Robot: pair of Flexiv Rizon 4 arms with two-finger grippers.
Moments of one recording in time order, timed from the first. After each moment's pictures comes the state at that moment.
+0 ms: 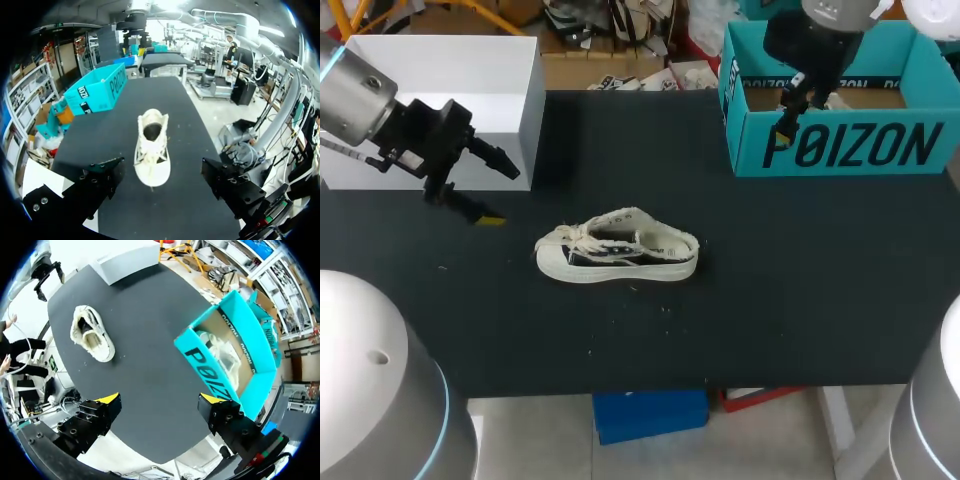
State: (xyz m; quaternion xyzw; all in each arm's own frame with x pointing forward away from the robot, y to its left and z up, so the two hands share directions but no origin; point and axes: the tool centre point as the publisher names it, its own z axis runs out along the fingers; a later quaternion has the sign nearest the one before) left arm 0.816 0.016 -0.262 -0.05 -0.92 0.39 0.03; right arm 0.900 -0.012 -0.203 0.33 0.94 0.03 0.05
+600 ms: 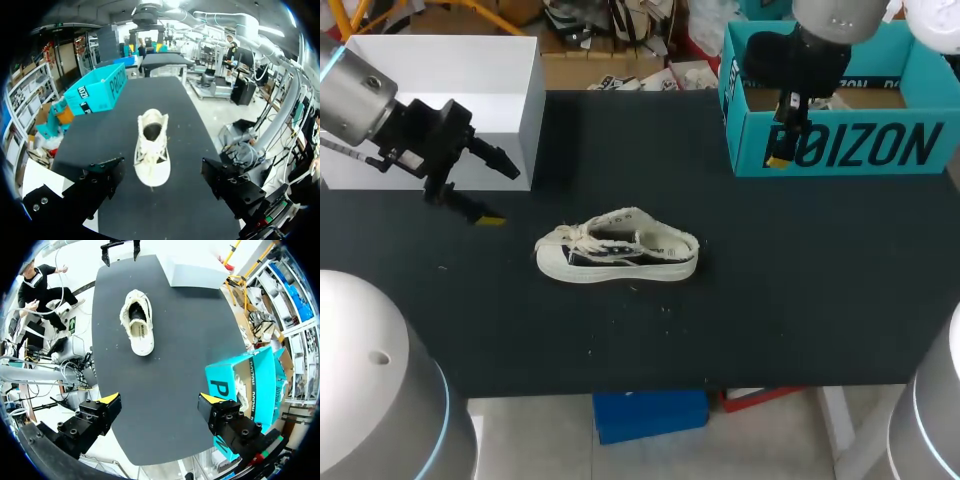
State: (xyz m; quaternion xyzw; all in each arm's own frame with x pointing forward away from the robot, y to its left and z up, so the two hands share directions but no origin) left arm 0.816 0.016 -0.262 -0.05 -0.92 0.39 0.03; right arm 0.854 0.023 -0.192 0.12 0.99 0.07 0.03
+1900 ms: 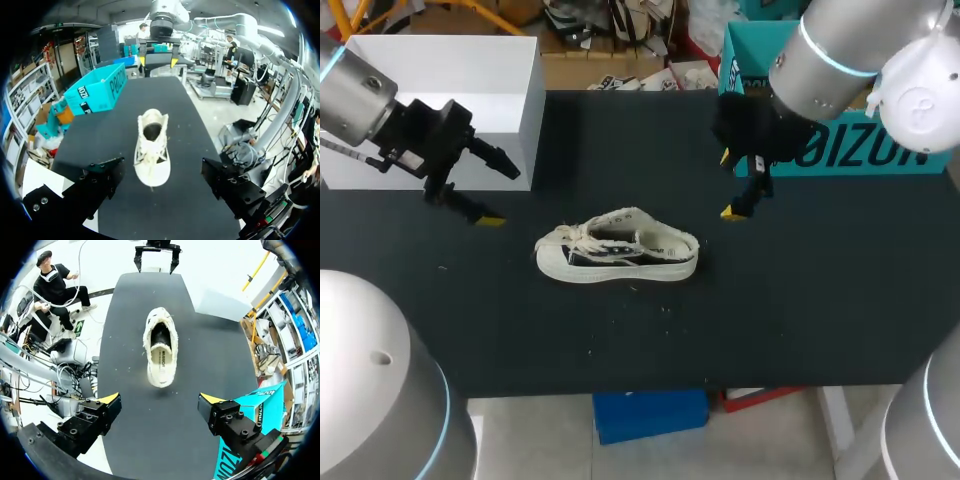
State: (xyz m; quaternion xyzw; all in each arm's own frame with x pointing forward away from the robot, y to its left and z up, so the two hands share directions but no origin) left arm 0.816 0.016 -0.262 -0.05 -0.92 0.39 0.03; right arm 0.812 0.096 -0.250 0.04 0.98 0.18 0.05
